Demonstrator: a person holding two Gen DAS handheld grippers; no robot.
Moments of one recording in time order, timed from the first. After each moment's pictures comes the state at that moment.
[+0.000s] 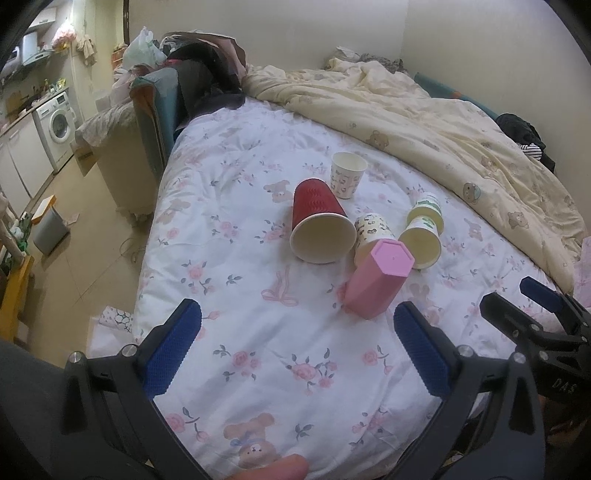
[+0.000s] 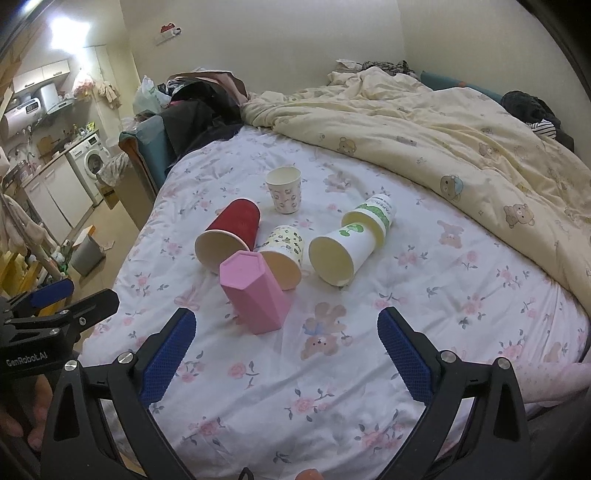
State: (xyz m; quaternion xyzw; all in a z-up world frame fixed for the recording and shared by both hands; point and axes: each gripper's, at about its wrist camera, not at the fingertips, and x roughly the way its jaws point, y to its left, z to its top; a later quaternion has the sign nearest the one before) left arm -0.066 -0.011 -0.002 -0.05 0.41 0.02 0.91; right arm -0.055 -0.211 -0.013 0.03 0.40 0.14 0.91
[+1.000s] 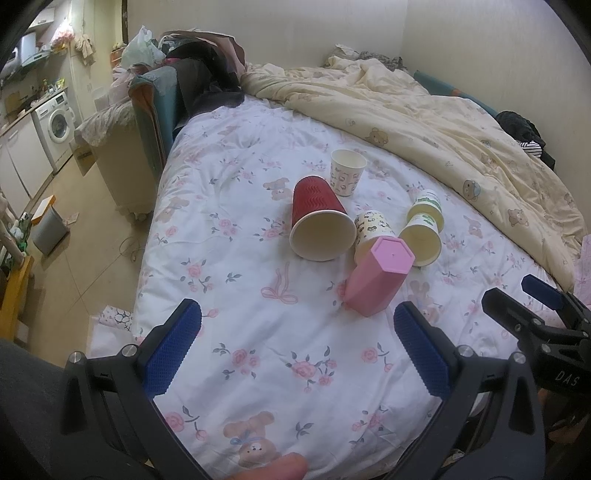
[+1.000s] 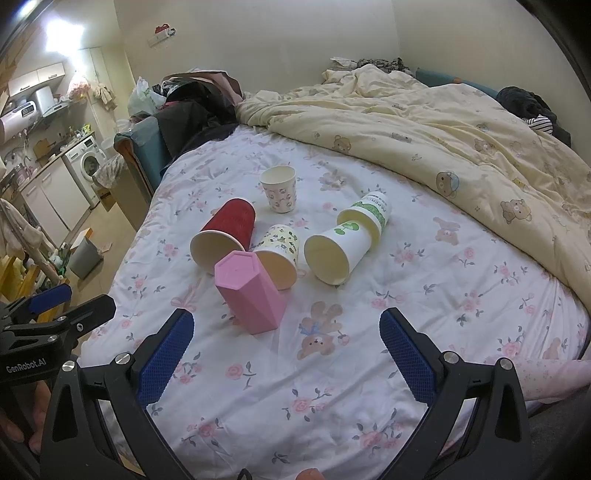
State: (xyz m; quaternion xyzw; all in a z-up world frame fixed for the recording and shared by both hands) left arm -0.066 -0.011 -0.003 -0.05 0.42 0.02 0.91; right arm -0.052 -0.216 -0.016 0.03 0.40 0.13 0.91
